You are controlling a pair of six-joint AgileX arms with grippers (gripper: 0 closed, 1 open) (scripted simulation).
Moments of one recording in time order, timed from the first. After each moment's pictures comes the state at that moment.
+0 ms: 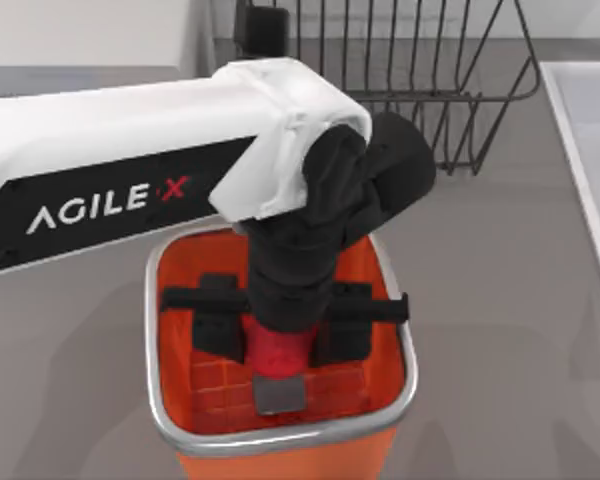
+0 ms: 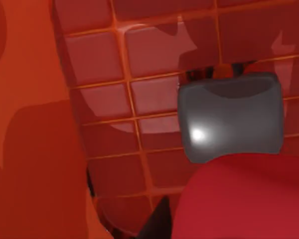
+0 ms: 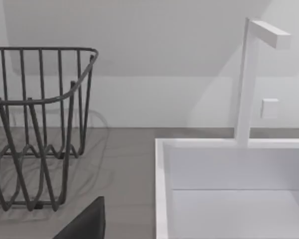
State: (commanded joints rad) left arm -0.88 1.88 1.46 -1.20 -0.07 -0.84; right arm 0.00 0.00 0.00 0.00 0.00 0.00
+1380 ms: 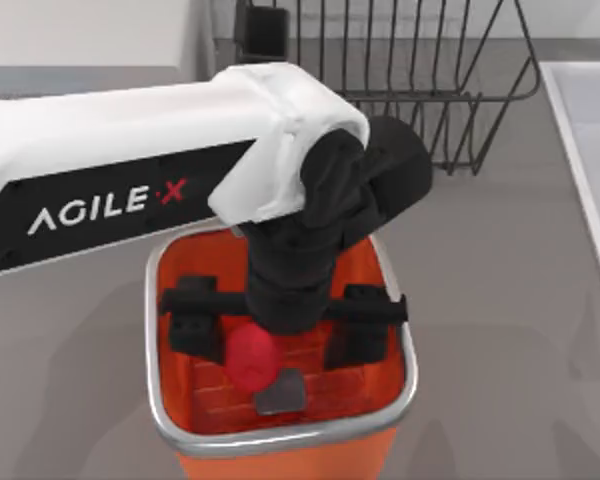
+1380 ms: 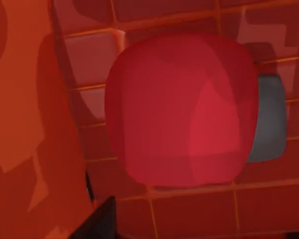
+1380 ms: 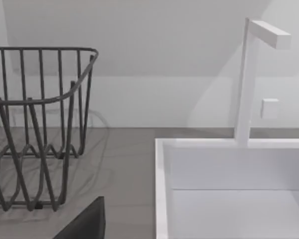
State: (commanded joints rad) left arm -0.88 1.88 1.45 -1.19 -0.07 -0.84; right arm 0.00 0.00 0.00 0.00 0.00 0.00
